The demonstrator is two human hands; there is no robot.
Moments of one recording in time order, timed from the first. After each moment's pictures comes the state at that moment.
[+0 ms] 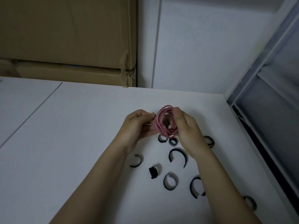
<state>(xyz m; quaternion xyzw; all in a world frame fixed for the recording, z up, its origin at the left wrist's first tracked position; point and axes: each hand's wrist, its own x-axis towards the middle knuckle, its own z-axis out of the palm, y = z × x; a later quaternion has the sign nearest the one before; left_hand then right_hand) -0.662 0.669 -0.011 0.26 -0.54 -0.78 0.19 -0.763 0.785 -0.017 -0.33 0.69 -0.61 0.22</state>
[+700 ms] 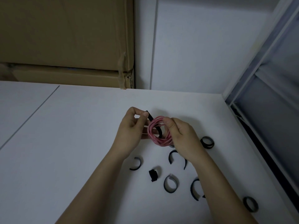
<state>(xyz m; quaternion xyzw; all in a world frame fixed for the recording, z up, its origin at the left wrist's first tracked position) -0.655 0.673 -0.014 0.26 -0.64 -0.67 0.27 -0.760 0.788 -0.026 -0.38 0.78 -0.47 0.16</state>
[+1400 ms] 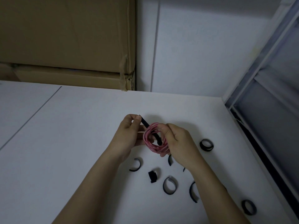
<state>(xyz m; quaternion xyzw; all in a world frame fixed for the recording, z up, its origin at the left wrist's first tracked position) -0.648 0.669 -0.013 0.31 -0.57 -0.73 0.20 -0.748 0.790 -0.025 -0.37 0.76 -0.49 0.21</state>
